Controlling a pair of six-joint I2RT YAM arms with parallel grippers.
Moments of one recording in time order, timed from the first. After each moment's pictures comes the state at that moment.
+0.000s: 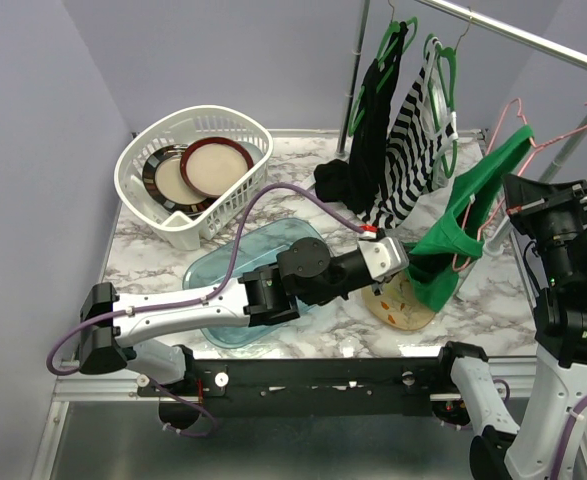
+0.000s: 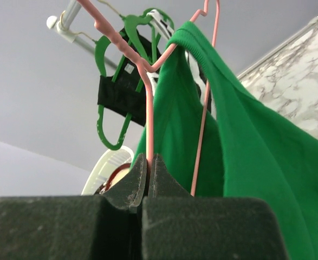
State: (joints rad) left arm -1.34 1.41 1.26 0.34 -0.07 0.17; right arm -0.20 0.73 1.44 -0.73 -0.12 0.79
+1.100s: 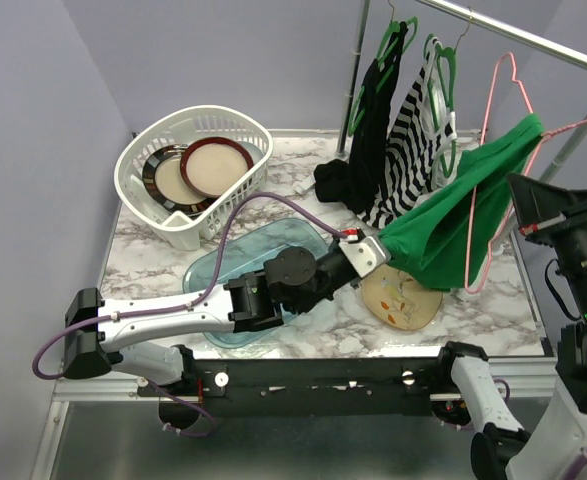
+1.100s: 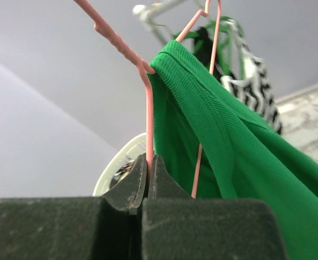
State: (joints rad) left arm -1.35 1.29 1.08 0.29 -0.29 0.23; right arm -0.20 0.77 1.69 -0.80 -0.28 0.72
